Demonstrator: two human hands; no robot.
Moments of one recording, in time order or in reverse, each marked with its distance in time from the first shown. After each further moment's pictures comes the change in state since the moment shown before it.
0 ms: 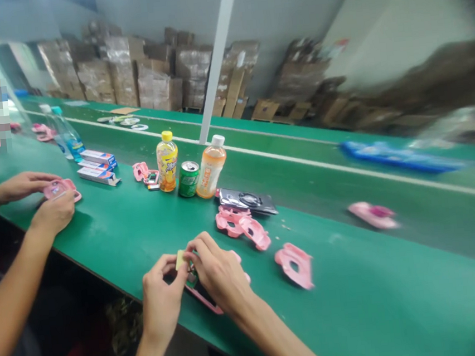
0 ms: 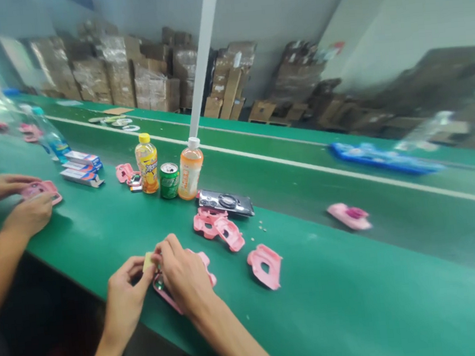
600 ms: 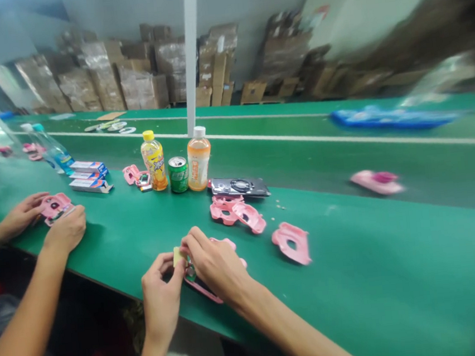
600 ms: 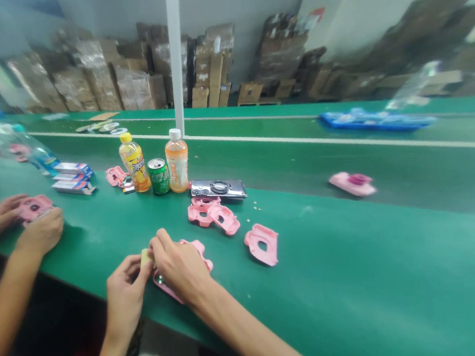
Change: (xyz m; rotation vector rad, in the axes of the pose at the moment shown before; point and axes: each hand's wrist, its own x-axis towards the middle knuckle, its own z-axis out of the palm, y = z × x) left_hand -0.001 0.005 -0.002 -0.001 -0.007 0.021; right_hand -0.001 -0.001 -0.005 -0.179 -0.067 -0.063
